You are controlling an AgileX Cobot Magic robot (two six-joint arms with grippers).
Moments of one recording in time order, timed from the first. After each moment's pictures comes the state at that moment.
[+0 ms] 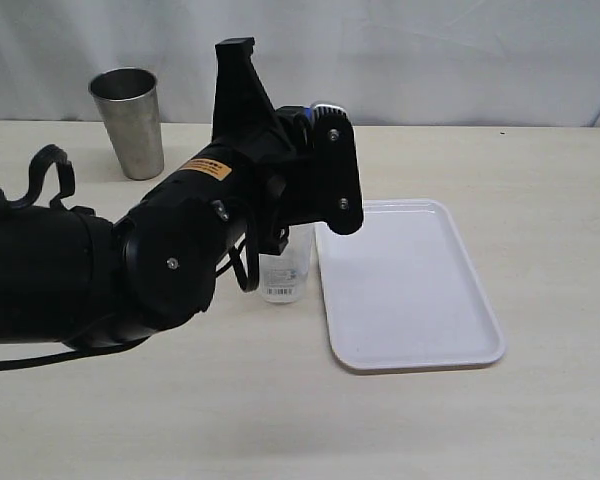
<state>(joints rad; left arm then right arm) -0.98 1.68 -0.91 -0.96 -0.73 2.02 0.06 0.00 0.00 -0.03 0.34 0.02</state>
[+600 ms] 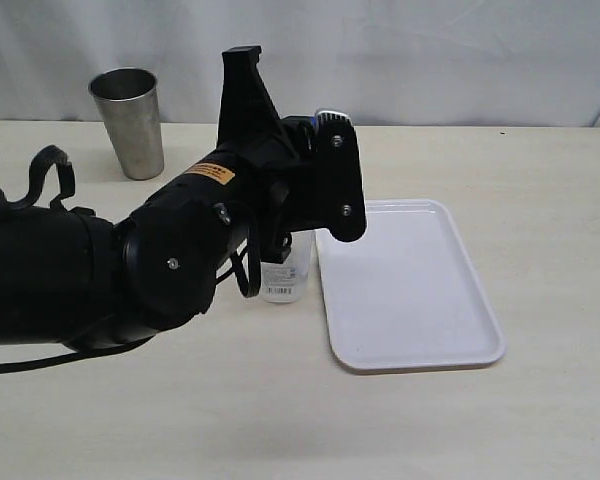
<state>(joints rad) -0.98 1.68 -0.91 -0.97 -0.69 2.02 0.06 0.00 0.00 -0.03 0.34 0.02</state>
